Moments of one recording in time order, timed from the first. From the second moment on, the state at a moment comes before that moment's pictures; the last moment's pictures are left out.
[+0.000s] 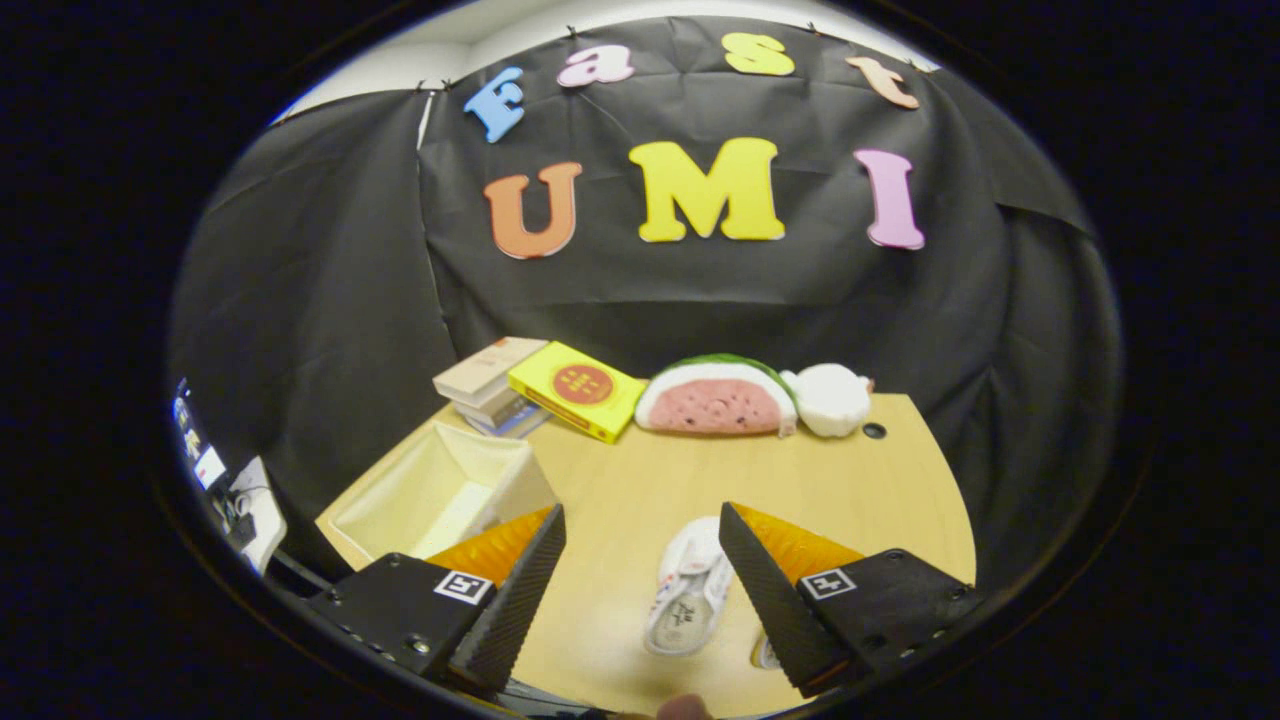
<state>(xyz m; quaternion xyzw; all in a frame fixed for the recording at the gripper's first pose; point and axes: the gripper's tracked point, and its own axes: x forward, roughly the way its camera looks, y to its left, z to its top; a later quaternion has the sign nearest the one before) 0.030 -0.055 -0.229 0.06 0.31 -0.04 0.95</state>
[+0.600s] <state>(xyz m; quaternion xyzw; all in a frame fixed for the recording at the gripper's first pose) 0.010 -0.083 -0.405 0.08 0.45 -0.05 0.89</state>
